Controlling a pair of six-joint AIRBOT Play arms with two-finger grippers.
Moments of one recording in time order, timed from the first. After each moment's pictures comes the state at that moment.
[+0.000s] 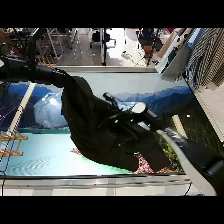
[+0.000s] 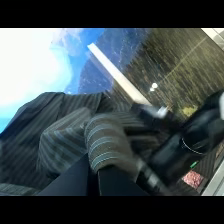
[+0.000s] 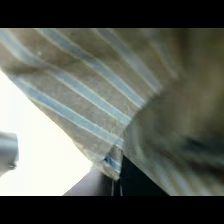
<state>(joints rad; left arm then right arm) -0.07 -1.48 1.99 0.81 -1.38 -1.14 0.43 -1.58 1.41 -0.56 1.09 0.84</state>
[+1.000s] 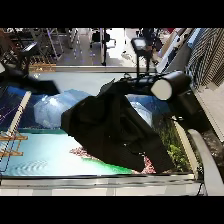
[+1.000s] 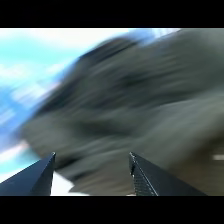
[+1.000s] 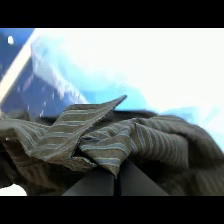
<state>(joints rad) 0.03 -1.50 1.95 1.24 -1.51 -1.40 0.51 -1.41 1.80 -1.52 1.06 1.75</state>
